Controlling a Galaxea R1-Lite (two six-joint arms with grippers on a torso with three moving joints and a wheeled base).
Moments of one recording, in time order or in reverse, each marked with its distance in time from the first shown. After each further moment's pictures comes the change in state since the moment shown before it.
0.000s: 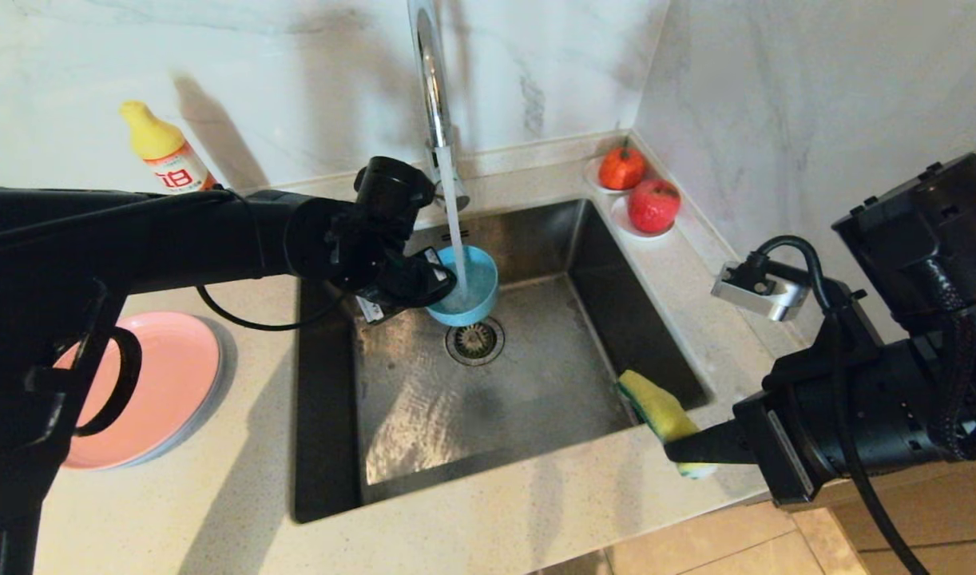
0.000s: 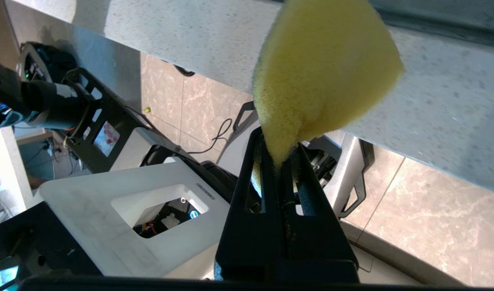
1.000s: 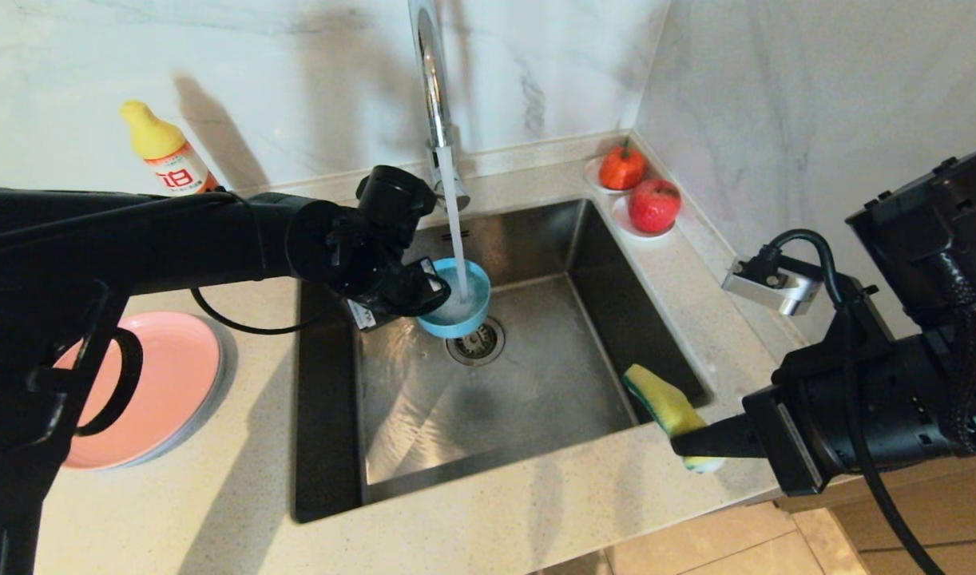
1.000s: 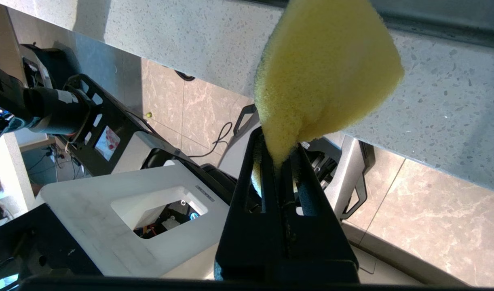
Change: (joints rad) left arm -0.001 0.000 0.008 0.050 0.048 0.021; right arm -0.021 -0.011 0.004 -0.001 0.009 0.001
